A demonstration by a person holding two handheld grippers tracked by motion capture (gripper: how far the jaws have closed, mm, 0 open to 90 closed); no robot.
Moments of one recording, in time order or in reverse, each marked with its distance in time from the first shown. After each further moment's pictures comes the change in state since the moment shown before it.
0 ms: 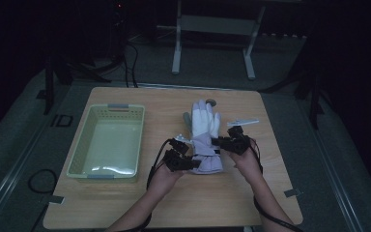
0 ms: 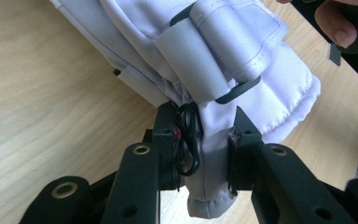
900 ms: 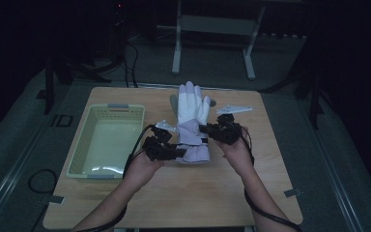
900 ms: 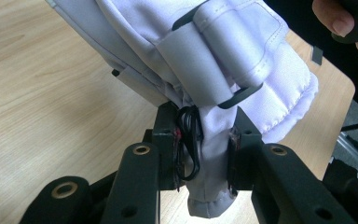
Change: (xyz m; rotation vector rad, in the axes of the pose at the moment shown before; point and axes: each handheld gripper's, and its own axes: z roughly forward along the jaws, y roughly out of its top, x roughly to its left) left arm 0.007 0.016 -0.080 -0.021 0.039 0.087; right arm 0.058 0.053 -0.020 -0.102 0.014 -0.082
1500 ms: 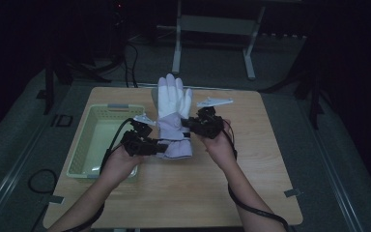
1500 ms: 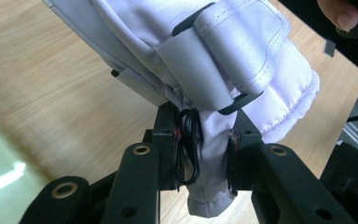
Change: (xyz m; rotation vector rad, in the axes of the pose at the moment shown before) left arm 0.026 -0.007 -0.054 0.030 0.052 -0.007; right arm 0.044 0.033 0.025 -0.017 0.027 -0.033
